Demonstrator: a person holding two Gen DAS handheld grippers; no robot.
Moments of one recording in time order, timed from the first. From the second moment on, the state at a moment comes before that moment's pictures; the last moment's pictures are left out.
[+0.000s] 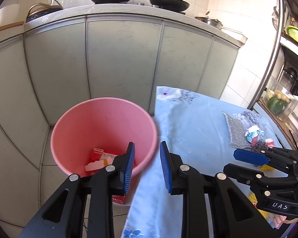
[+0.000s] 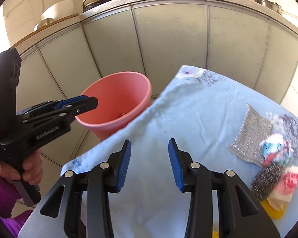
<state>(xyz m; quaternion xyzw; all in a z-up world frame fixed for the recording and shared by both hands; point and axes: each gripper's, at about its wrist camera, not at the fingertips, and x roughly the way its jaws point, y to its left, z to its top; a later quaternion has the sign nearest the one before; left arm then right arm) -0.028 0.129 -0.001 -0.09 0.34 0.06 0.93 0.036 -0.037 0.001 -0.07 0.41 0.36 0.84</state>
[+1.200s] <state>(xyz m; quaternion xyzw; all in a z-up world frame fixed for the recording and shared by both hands) -0.035 -0.059 -0.033 0.03 0.46 -0.30 0.83 -0.015 -0.235 -0.036 0.04 0.46 0.20 0.87</state>
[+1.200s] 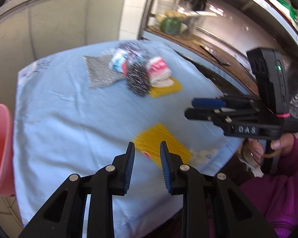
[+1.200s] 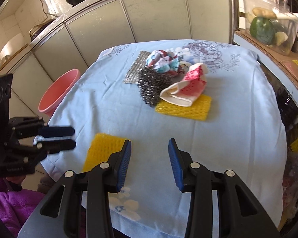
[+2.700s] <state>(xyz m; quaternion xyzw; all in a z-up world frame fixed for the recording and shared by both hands) -0.009 -0.052 -0.024 -0.03 0.42 -0.25 0.87 0.048 -0.267 -0.060 0.02 0.45 0.17 0.88</state>
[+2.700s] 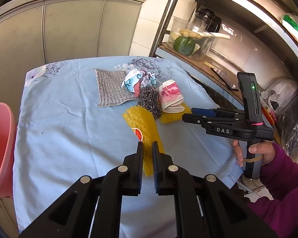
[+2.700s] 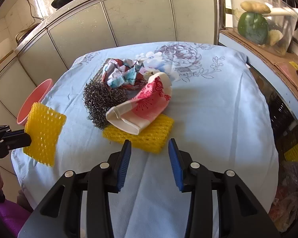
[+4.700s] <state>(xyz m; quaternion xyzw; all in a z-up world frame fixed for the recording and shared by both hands) -0.051 0.123 0.022 -0.12 0.29 0.01 0.95 0.040 -0.065 0.069 -0.02 0.31 0.39 0.87</state>
